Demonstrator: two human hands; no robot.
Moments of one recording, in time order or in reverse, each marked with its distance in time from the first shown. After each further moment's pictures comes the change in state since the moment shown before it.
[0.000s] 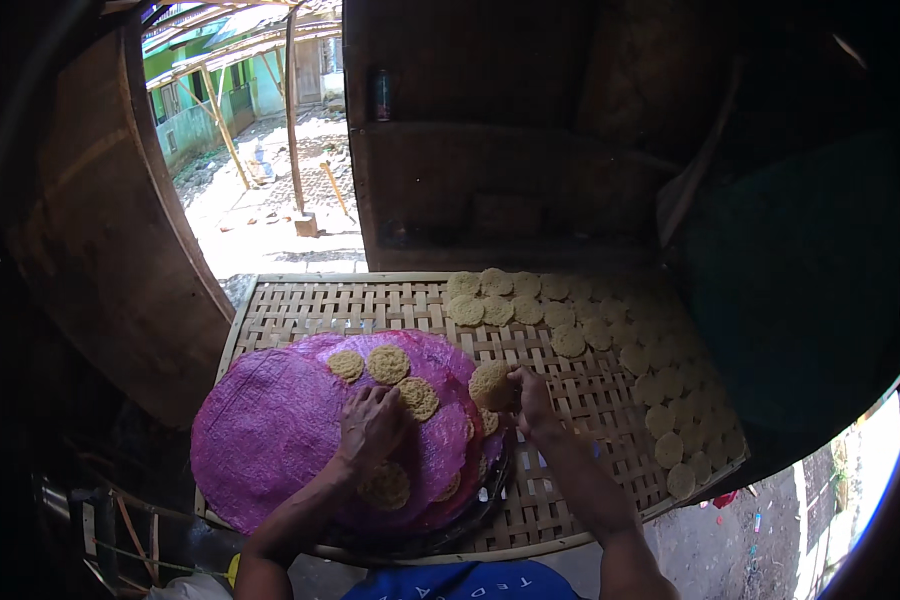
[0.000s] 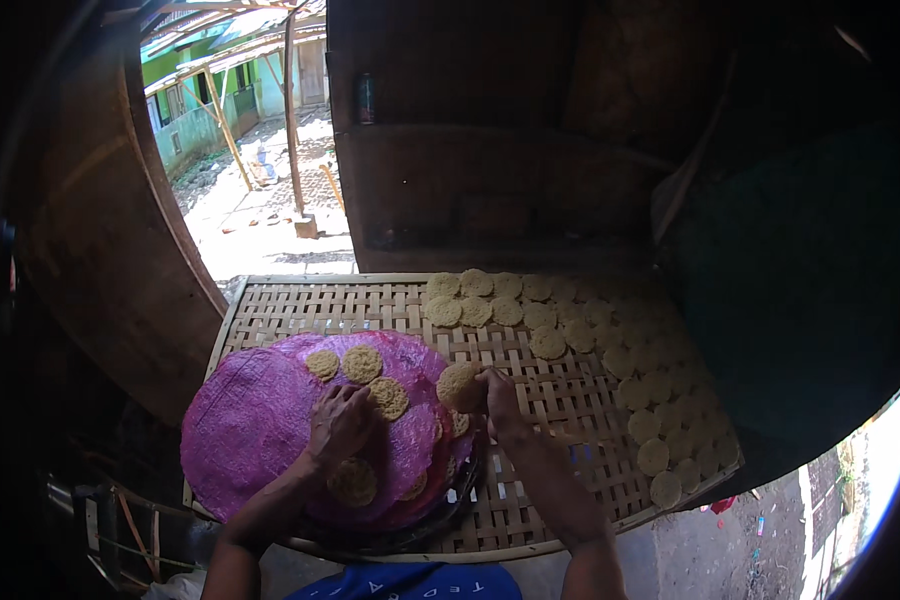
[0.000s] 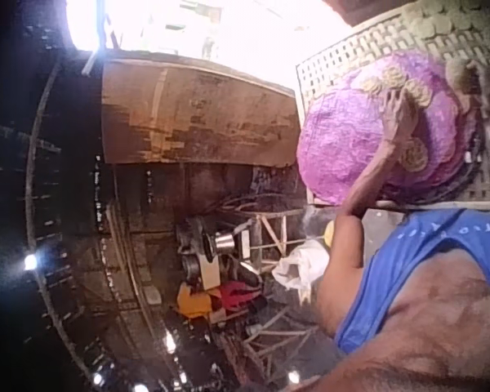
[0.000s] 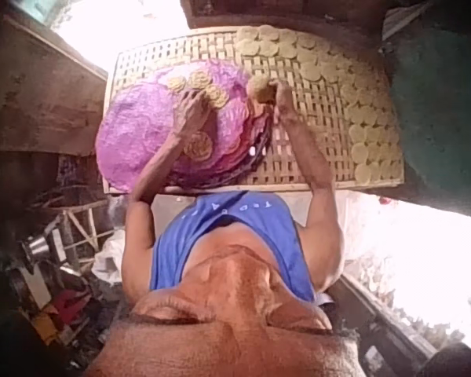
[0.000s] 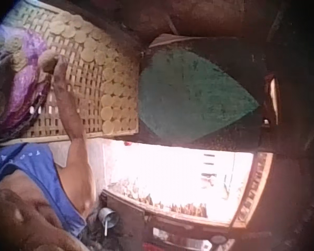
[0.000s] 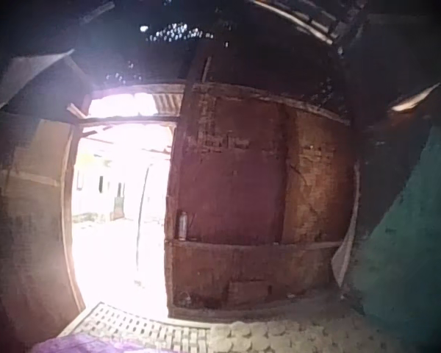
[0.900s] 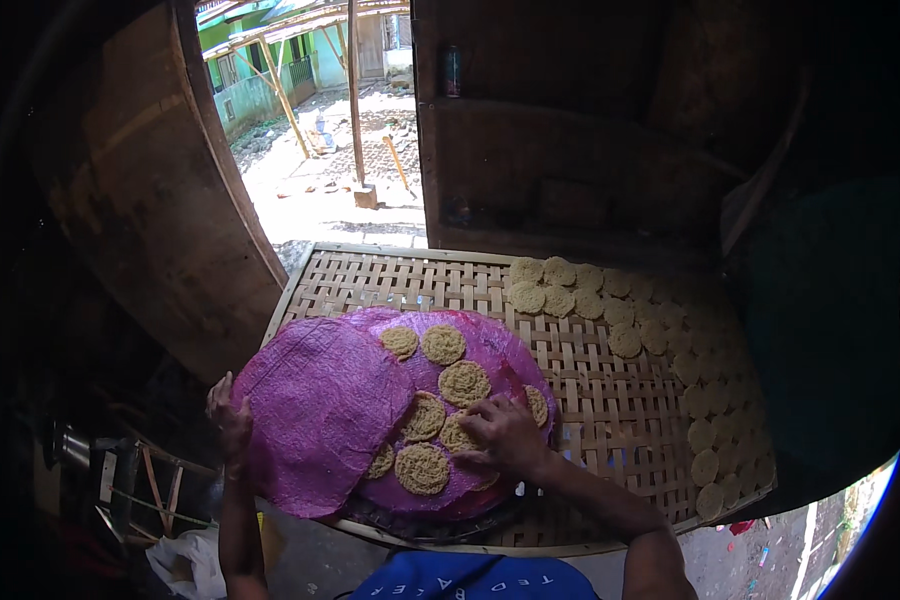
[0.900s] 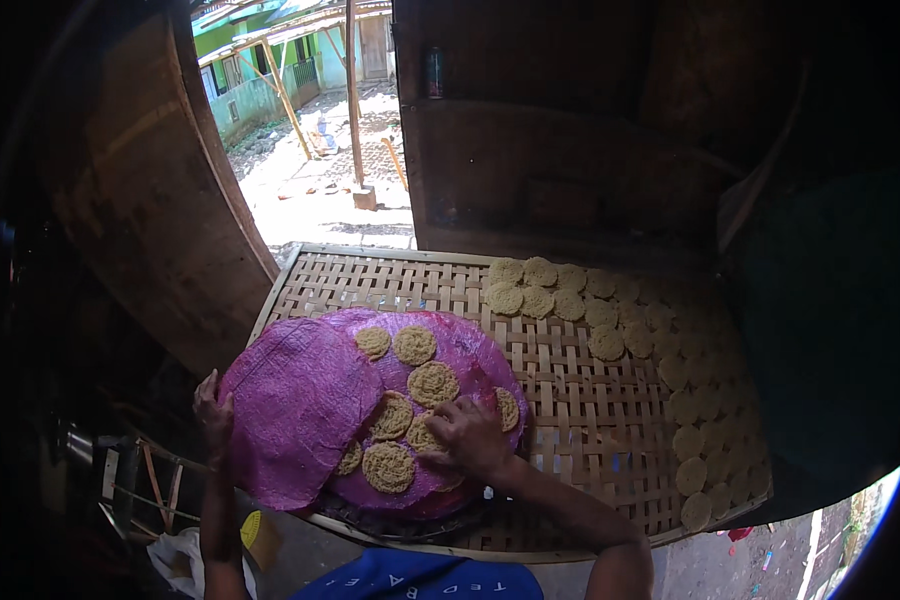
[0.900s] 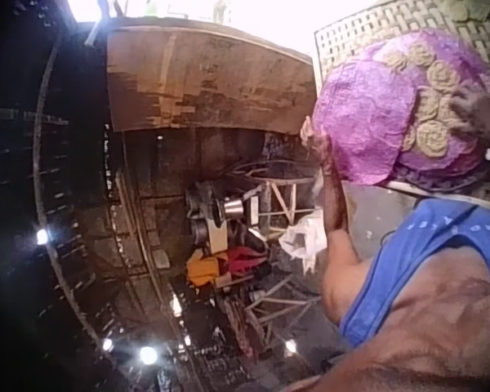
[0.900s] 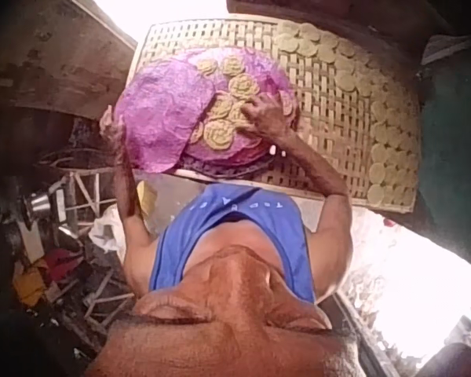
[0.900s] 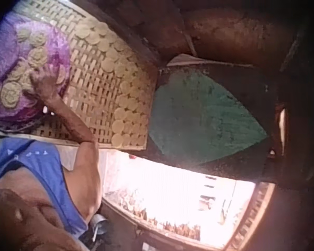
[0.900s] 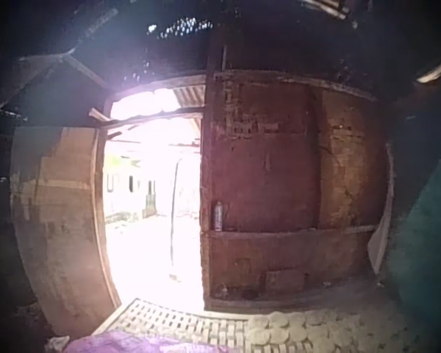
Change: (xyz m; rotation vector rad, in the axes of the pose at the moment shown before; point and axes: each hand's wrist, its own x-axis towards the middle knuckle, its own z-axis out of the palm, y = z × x) left_hand -0.162 -0.196 -0.125 0.453 0.458 -0.510; right_hand -0.091 -0.004 0.094 -1.424 -0.603 -0.970
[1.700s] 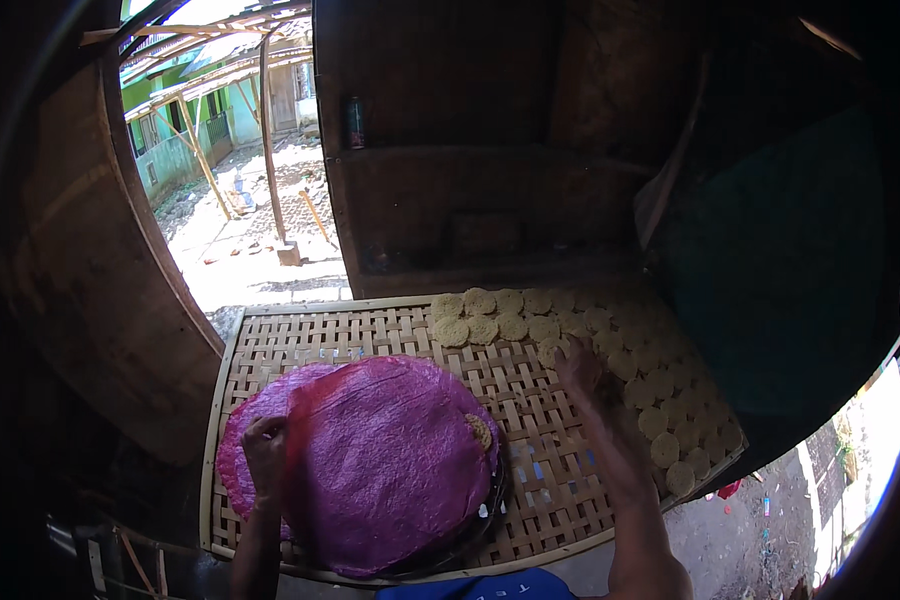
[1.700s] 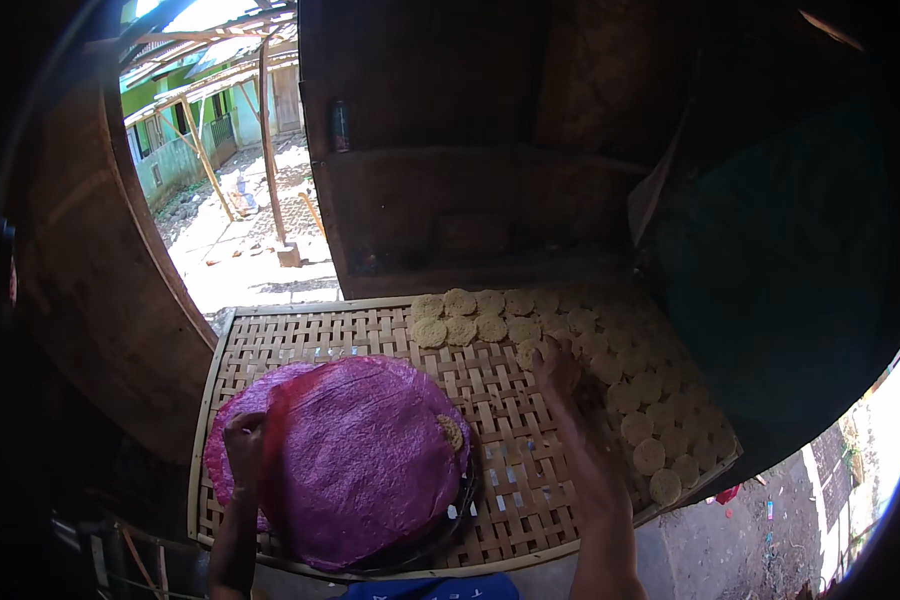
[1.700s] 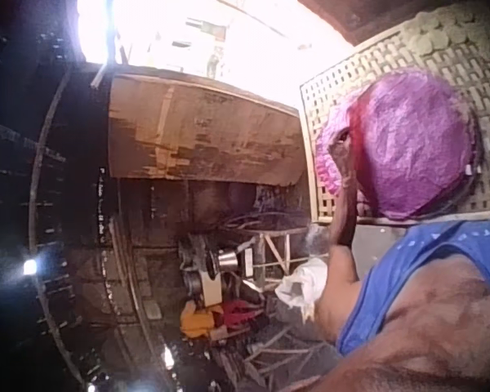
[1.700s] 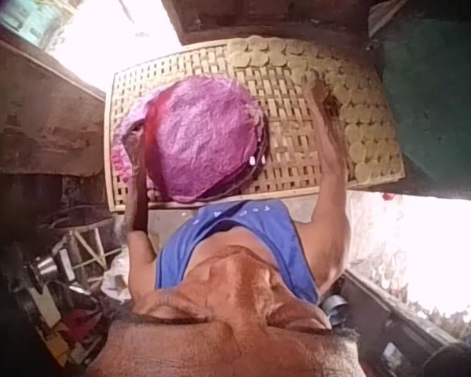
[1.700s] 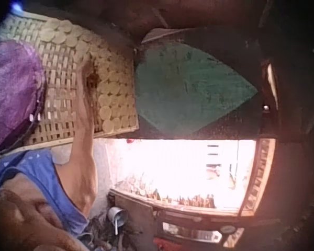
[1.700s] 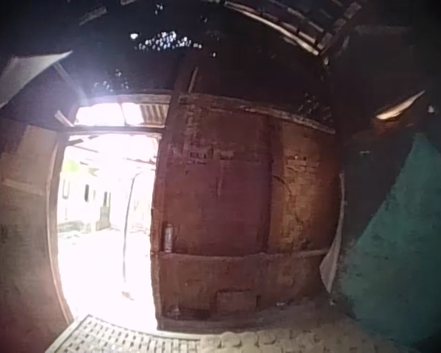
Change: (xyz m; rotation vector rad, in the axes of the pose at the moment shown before) left_hand 0.030 0.137 0.058 -0.643 -0.357 -0.120; right_hand -0.069 0.225 -0.048 -0.370 0.502 1.067
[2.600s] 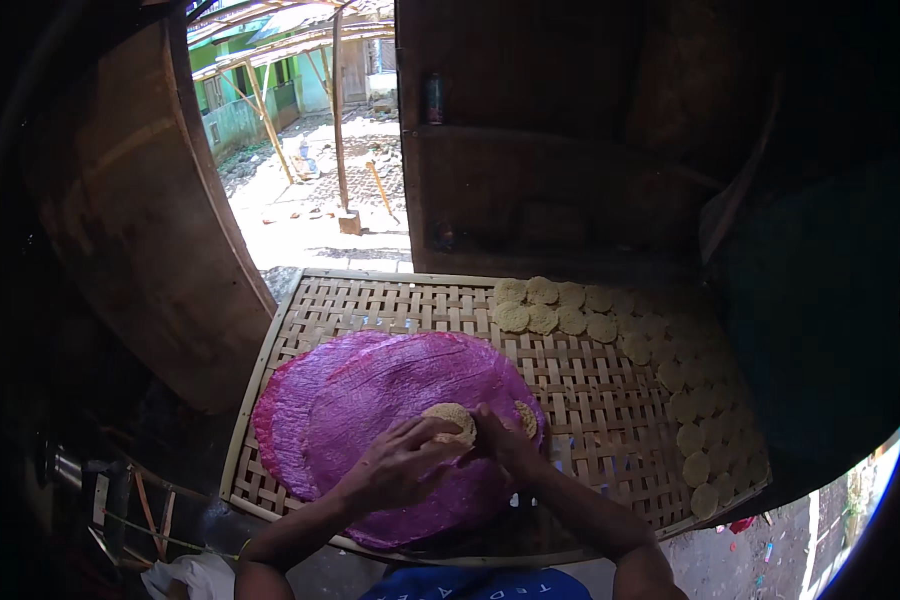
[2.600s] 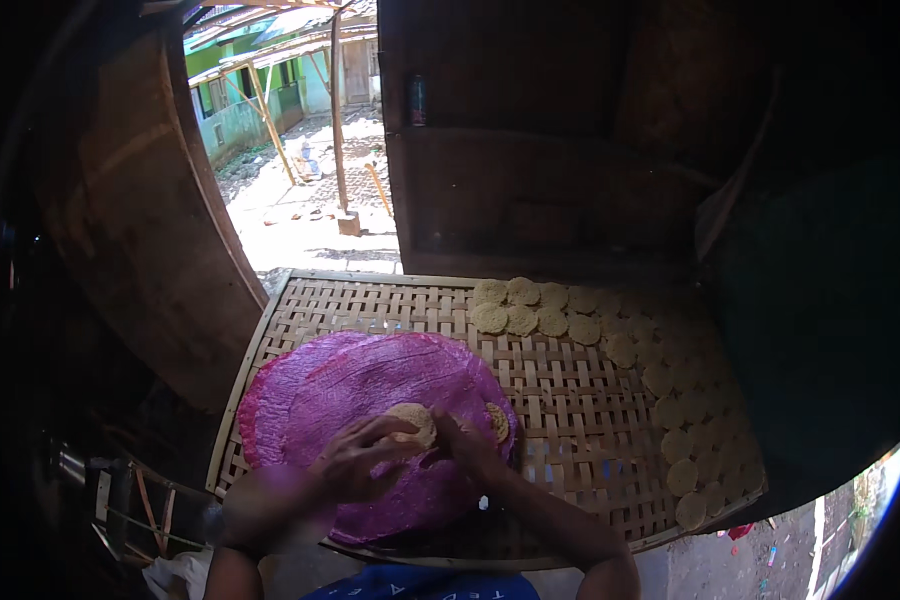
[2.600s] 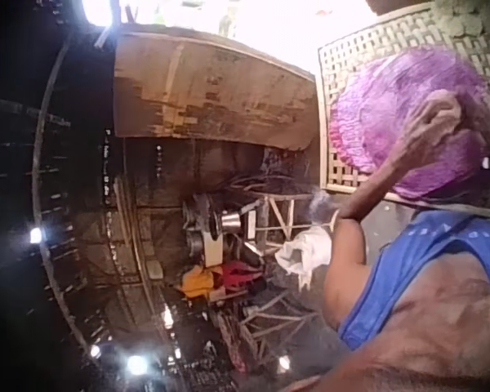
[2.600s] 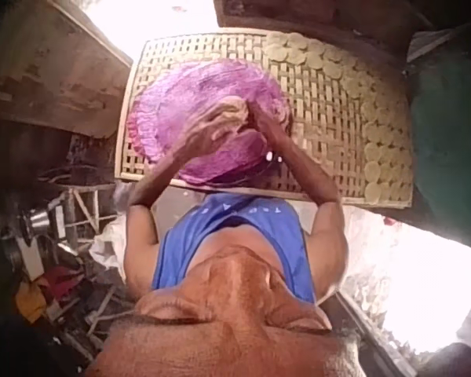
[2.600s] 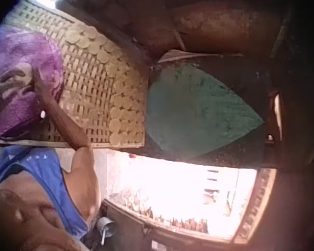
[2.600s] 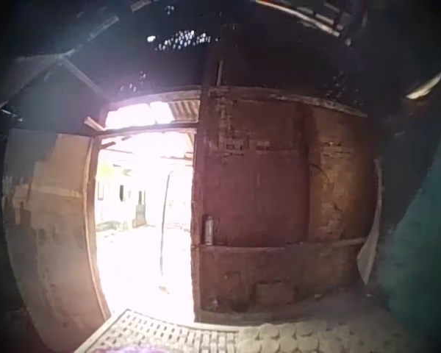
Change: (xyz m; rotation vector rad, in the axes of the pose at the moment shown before) left_hand -0.058 0.164 -0.004 -0.125 -0.424 0.738; right_hand -0.163 -0.175 -0.080 1.519 -1.319 0.234
